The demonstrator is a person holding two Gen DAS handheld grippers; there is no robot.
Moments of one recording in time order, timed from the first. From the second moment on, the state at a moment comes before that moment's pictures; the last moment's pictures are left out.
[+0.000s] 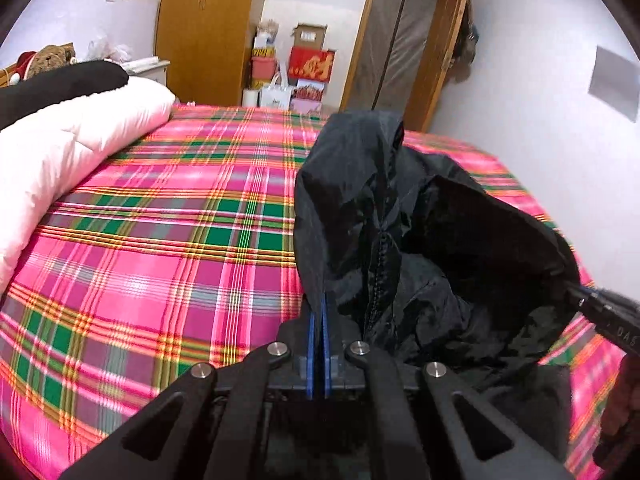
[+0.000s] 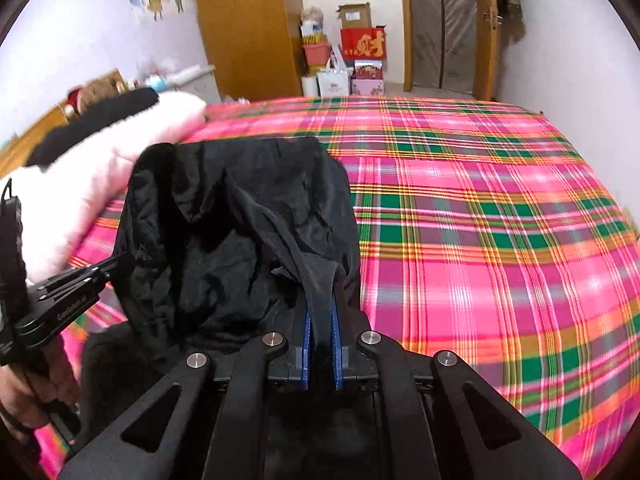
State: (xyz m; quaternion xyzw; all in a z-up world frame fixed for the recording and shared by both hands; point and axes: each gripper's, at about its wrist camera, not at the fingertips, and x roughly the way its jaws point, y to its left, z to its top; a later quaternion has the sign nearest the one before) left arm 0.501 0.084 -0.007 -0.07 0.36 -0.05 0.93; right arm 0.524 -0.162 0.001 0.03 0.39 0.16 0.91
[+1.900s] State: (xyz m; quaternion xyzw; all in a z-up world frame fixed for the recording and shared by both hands) left arm 0.310 0.105 -0.099 -0.13 0.48 0.01 0.87; right arm 0.343 -0.169 -0.152 0.20 0.55 0.20 0.79
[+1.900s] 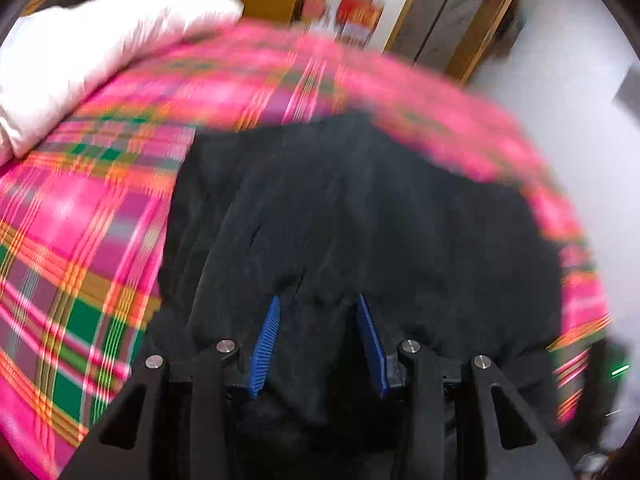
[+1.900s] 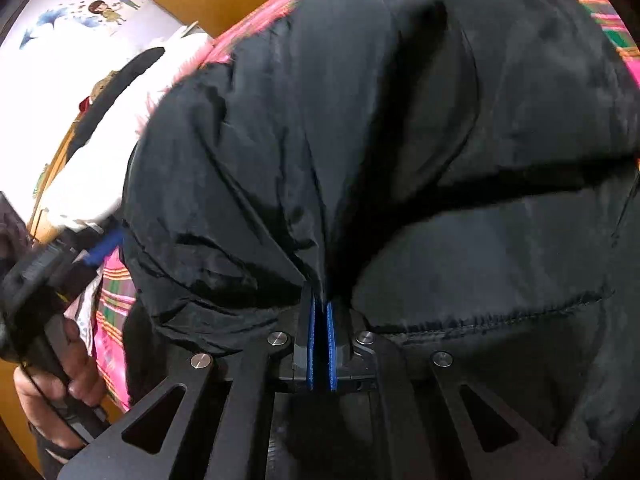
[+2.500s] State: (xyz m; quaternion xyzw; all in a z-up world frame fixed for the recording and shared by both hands) left arm 0.315 0.091 -0.118 -0.10 0.50 0.03 0.86; right arm 0.374 -0.171 -0.079 0.09 0.46 0.15 0.87
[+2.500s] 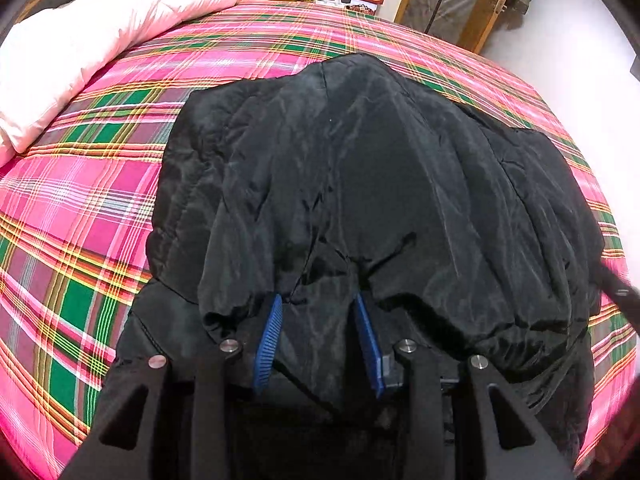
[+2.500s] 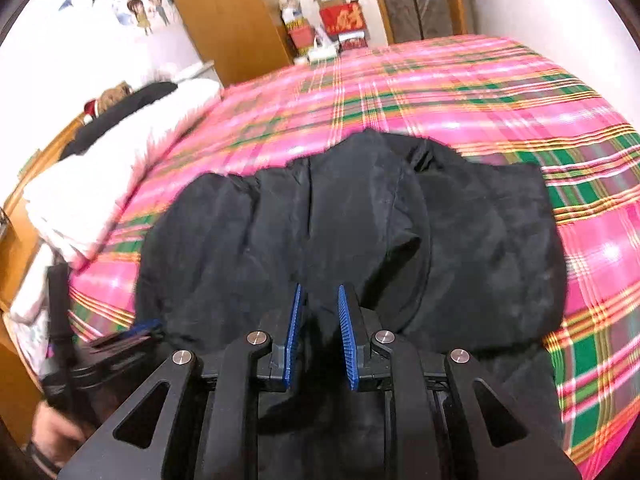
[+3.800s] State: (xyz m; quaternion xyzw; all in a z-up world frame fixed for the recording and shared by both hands) left arm 0.314 0.068 -0.129 -0.09 0.53 0.02 0.84; right arm 0.359 -0.143 -0.150 0.04 0.52 0.18 0.84
